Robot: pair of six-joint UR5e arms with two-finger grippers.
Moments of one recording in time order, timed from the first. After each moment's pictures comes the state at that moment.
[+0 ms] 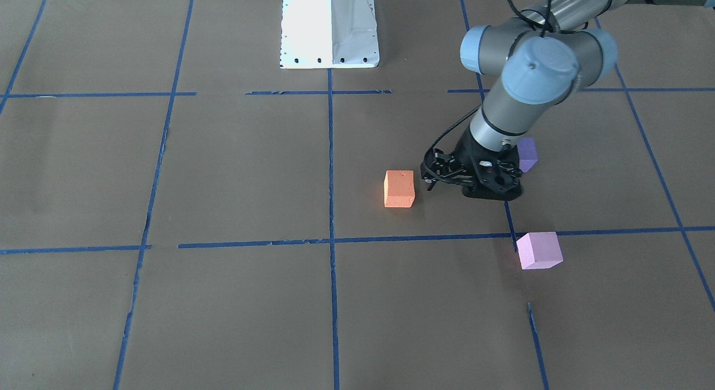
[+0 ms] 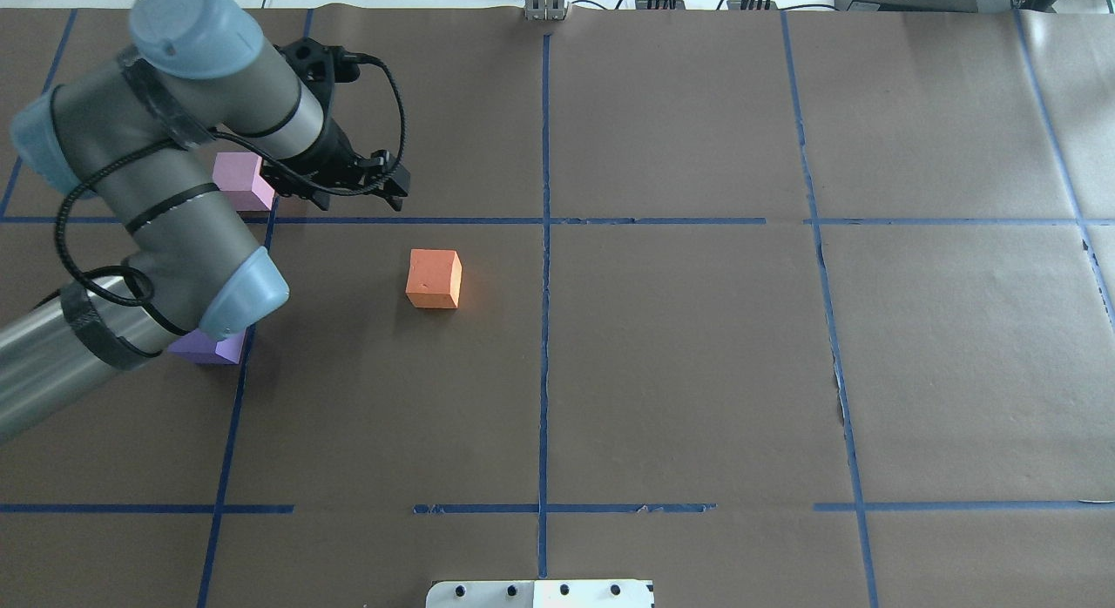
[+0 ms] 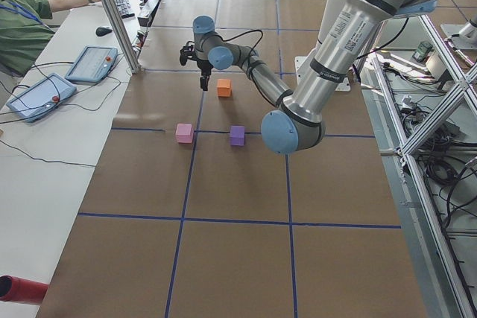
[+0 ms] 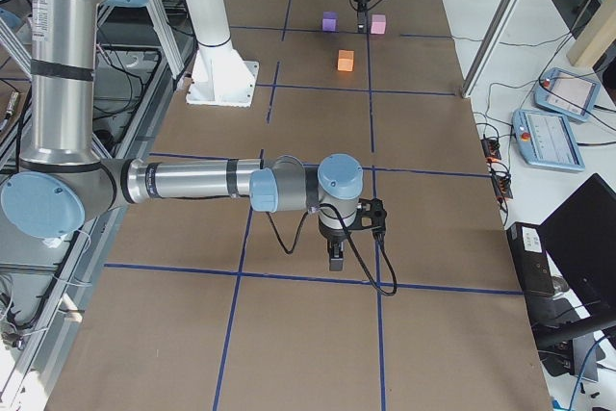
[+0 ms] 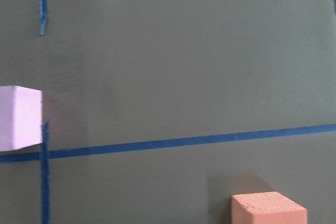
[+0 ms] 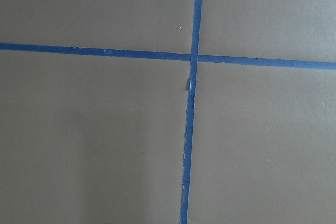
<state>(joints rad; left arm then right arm) -0.78 -2.19 -1.63 -1.70 -2.08 -1.00 1.53 -1.68 1.76 -1.56 2.34 0.04</state>
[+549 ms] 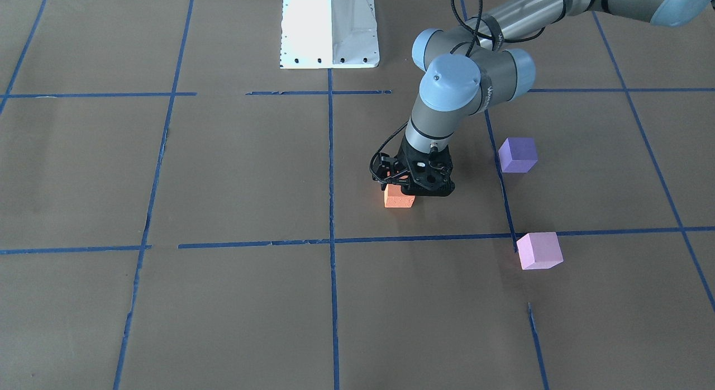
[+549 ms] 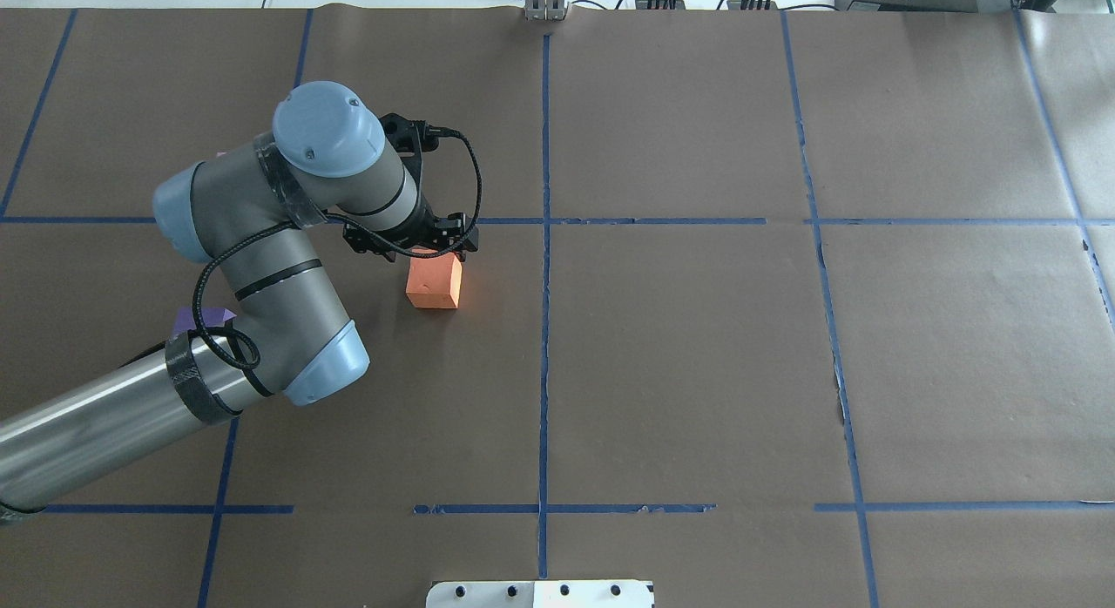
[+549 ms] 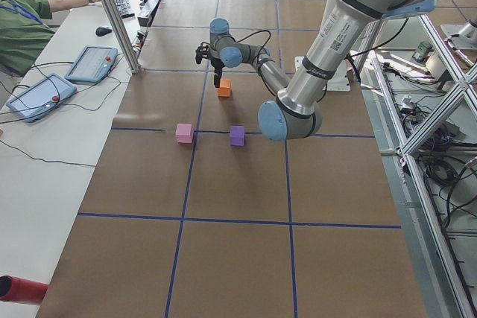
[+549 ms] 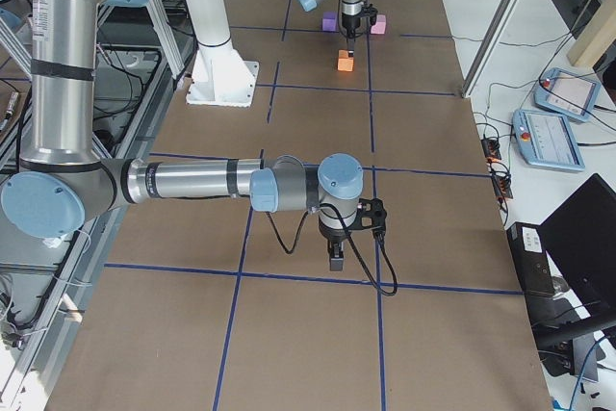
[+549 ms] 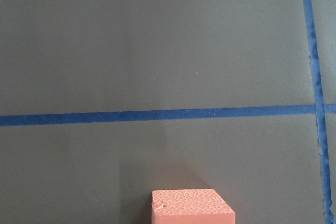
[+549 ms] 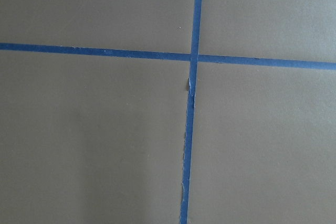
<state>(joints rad) -0.65 -2.23 -1.54 -1.75 -1.97 -1.11 1.53 -1.68 1.76 -1.56 2.34 0.04</state>
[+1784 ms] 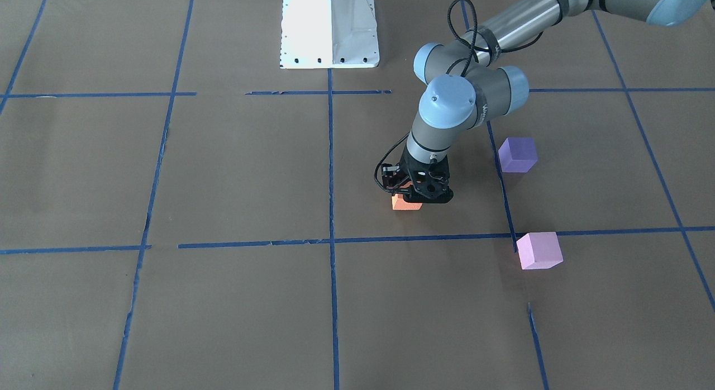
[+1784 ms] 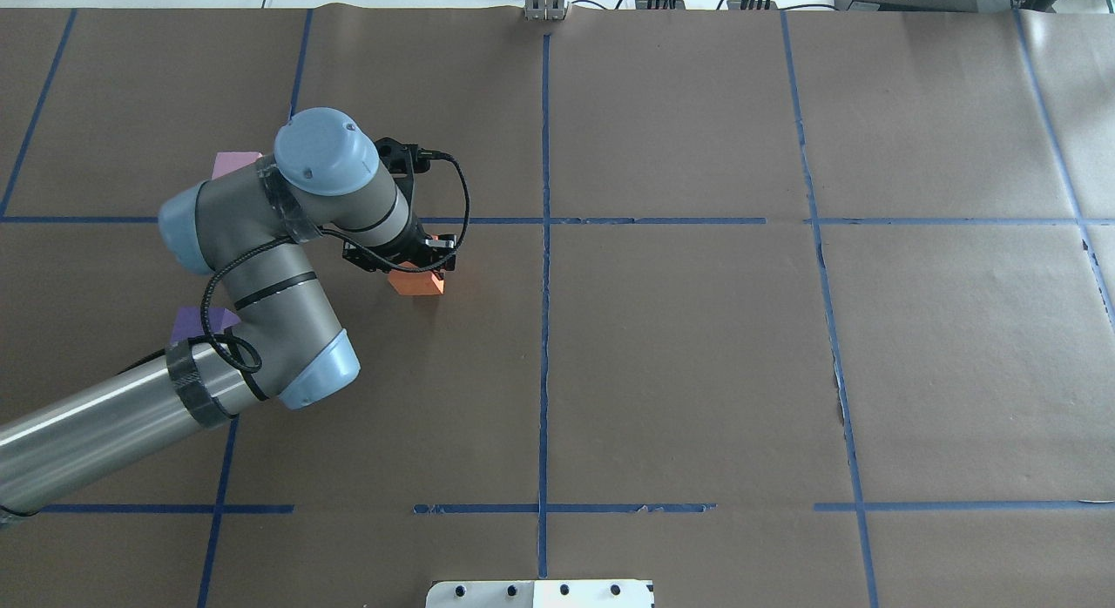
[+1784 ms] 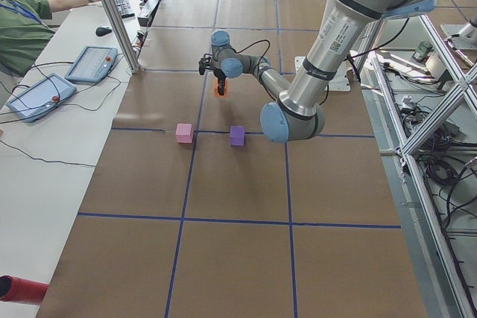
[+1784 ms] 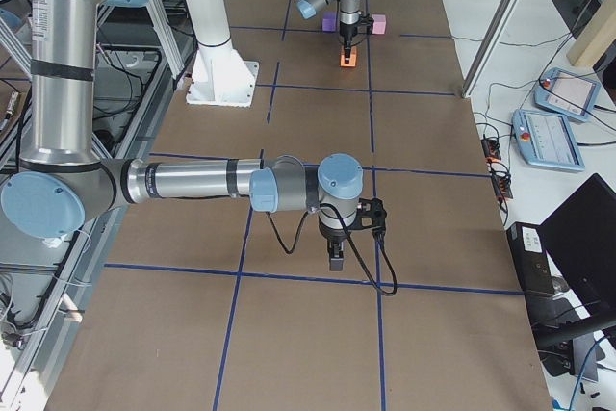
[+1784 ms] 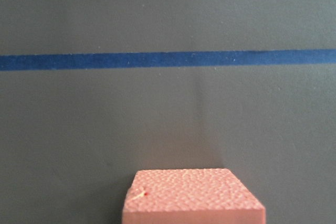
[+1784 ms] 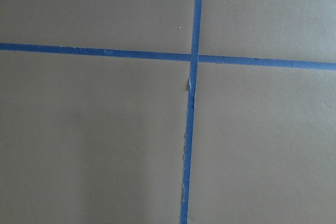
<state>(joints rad) -0.68 -2.18 -1.51 -1.81 -2.02 -1.08 1.53 -1.68 1.76 -1.56 2.34 0.04</state>
